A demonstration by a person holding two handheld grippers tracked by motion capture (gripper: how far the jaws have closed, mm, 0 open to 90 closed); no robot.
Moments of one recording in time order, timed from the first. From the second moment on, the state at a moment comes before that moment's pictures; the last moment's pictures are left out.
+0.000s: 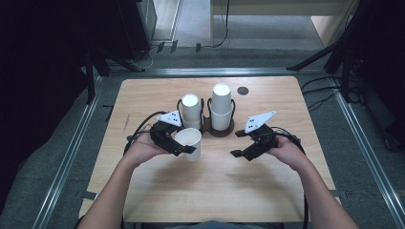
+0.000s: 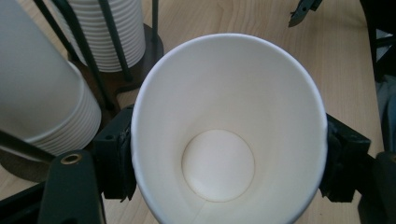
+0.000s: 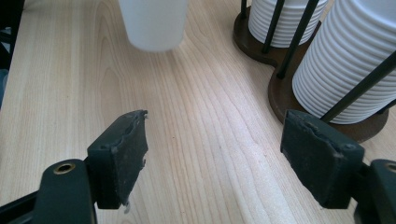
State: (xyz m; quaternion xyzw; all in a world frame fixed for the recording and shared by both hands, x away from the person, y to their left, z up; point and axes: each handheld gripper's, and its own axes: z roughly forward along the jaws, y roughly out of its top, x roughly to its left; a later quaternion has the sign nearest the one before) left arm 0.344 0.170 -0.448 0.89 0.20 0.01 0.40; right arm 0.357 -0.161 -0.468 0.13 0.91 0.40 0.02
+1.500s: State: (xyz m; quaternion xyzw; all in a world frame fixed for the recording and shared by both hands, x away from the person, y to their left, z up) left arm 0.378 0.257 -0.455 0.86 0.31 0.07 0.39; right arm 0.360 -0.169 -0.472 0.14 0.91 0.40 0.03
